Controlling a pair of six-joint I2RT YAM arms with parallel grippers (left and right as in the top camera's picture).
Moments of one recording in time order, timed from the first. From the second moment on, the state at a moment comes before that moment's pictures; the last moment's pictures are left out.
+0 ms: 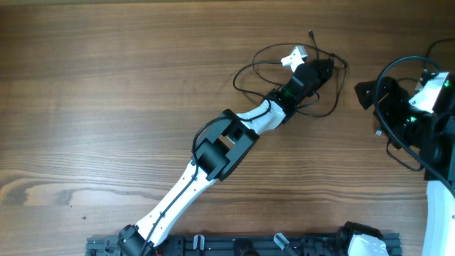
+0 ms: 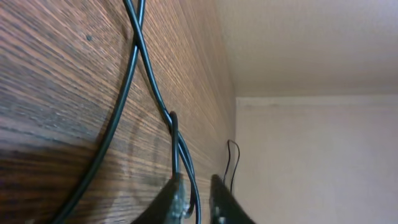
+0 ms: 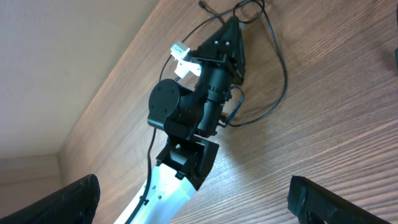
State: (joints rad) left arm -0.81 2.80 2.05 0.53 0.00 -1.43; right arm -0.26 1.07 1.24 -1.04 -0.41 0.60
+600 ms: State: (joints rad) left arm -0.81 2.80 2.08 0.41 -0.03 -1.51; right arm -0.26 1.07 1.24 -1.03 -0.39 0.55
